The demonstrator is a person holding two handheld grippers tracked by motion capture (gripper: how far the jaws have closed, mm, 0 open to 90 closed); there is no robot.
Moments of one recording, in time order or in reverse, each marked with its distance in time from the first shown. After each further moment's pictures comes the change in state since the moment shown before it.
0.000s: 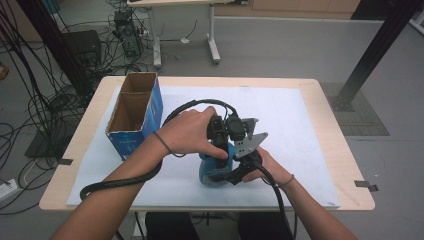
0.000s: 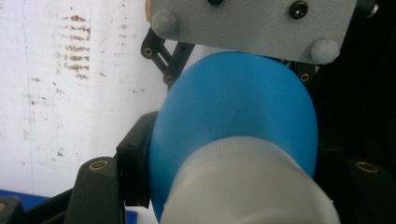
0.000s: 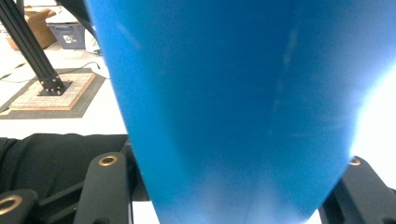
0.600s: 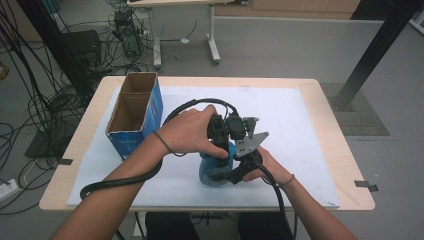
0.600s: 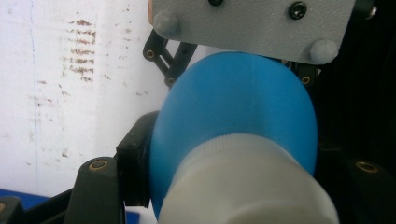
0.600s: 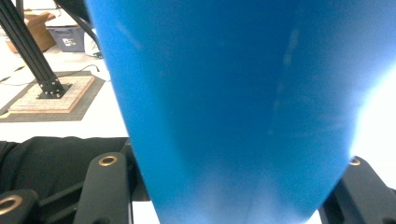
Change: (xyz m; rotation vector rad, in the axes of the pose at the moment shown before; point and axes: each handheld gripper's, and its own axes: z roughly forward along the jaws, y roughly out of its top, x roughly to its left) left arm -0.002 -0.002 -0.003 -0.013 0.011 -0.006; right arm 0.000 0.000 -0.001 -0.010 -0.005 0.003
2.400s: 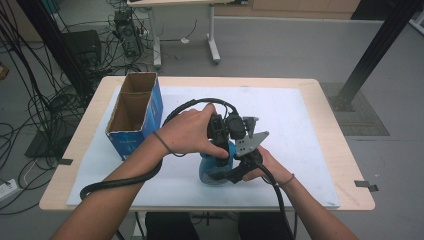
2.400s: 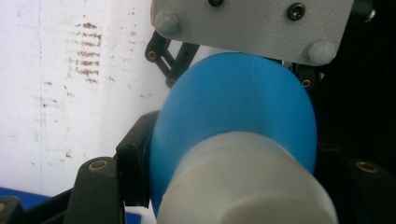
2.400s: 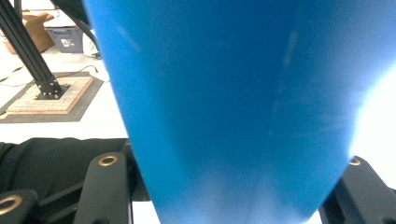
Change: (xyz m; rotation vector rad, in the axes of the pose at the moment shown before) left arm -0.003 -0.002 -0.002 -0.012 0.013 -0.009; right arm -0.001 0.000 0.000 -0.008 0.000 0.004
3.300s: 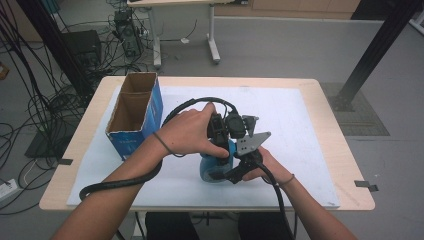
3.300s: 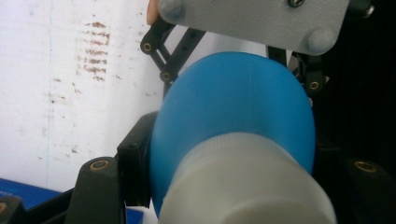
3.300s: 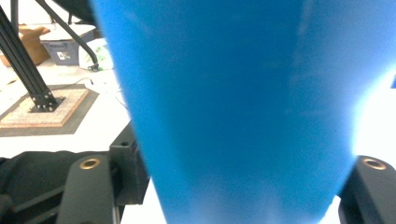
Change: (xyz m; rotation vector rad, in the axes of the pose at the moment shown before) left arm -0.006 -0.002 -0.005 -0.008 0.032 -0.016; right arm 0.003 -0.009 -0.001 -0.054 -0.023 0.005
